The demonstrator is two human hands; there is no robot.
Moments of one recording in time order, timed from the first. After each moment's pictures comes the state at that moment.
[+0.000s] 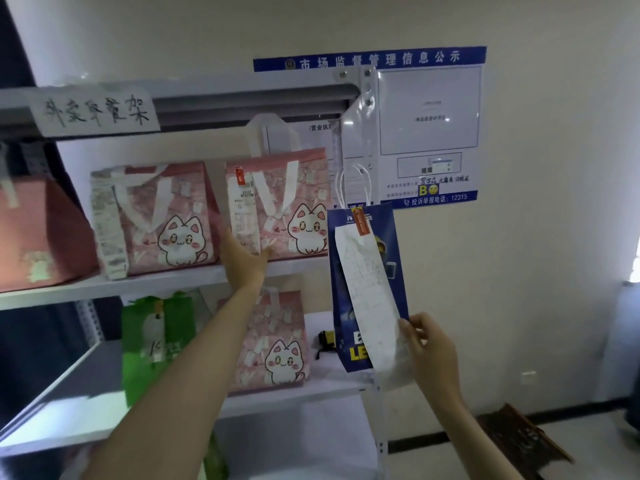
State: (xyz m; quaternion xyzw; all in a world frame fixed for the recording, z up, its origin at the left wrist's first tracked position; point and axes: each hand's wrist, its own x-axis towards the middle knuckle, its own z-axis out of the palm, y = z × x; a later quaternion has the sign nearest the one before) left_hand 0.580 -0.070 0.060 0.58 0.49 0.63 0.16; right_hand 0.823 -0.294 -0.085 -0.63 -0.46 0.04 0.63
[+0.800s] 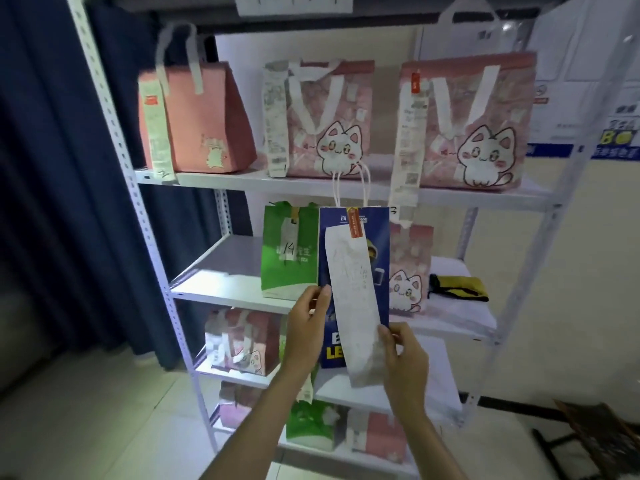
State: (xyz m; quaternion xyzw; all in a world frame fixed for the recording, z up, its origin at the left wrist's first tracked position) left_hand 0.382 -0.241 -0.122 0.56 0.47 0.59 0.35; right_hand 0.544 -0.263 -0.193 -0.61 -0.51 0.18 0.58
